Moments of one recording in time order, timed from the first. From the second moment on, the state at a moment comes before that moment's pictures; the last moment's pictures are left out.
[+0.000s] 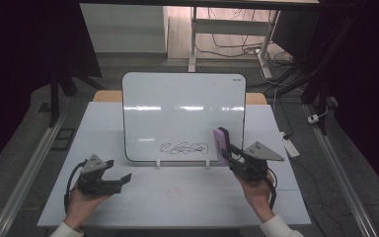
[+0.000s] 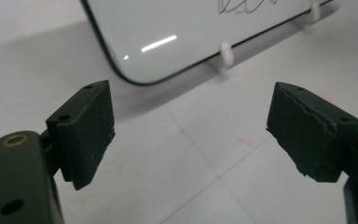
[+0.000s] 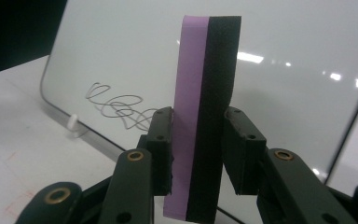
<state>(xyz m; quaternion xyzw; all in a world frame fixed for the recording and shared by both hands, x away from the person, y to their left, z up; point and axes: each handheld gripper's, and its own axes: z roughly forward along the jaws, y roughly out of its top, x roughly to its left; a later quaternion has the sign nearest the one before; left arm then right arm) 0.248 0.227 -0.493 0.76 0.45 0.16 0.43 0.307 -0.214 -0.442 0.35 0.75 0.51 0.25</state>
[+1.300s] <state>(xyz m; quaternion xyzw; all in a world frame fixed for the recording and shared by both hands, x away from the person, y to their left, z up) 0.299 0.110 -0.455 0.76 0.38 0.05 0.52 0.286 -0.143 -0.477 0.25 0.77 0.55 0.18</state>
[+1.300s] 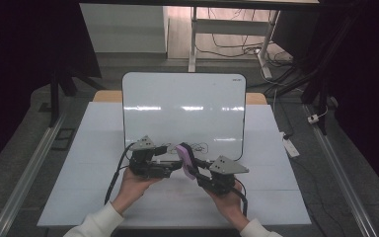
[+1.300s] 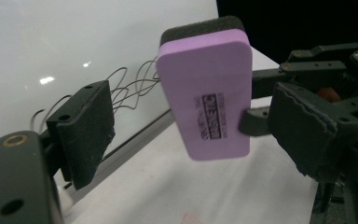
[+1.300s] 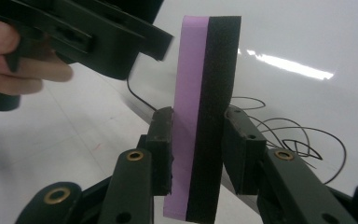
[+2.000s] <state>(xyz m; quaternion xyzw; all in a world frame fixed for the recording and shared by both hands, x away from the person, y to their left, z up) 0.308 0.098 -0.456 0.76 0.37 0.02 0.53 0.280 -0.140 -0.478 0.24 0.77 0.56 0.19</state>
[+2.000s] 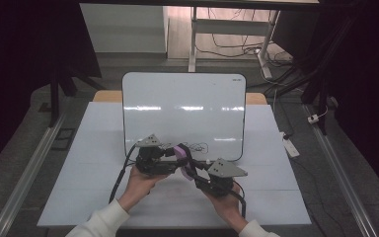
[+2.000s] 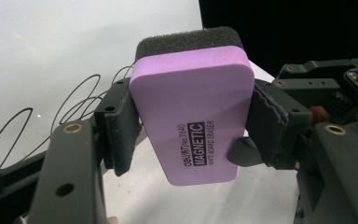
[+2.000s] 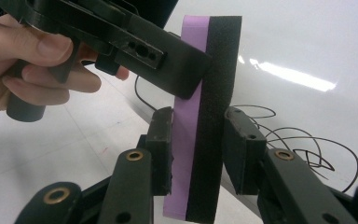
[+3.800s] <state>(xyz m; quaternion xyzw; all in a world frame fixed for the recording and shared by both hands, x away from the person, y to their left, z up) 0.309 0.091 -0.469 0.73 0.39 0.00 0.56 0.282 -0.143 -0.483 0.27 0.74 0.59 0.17</state>
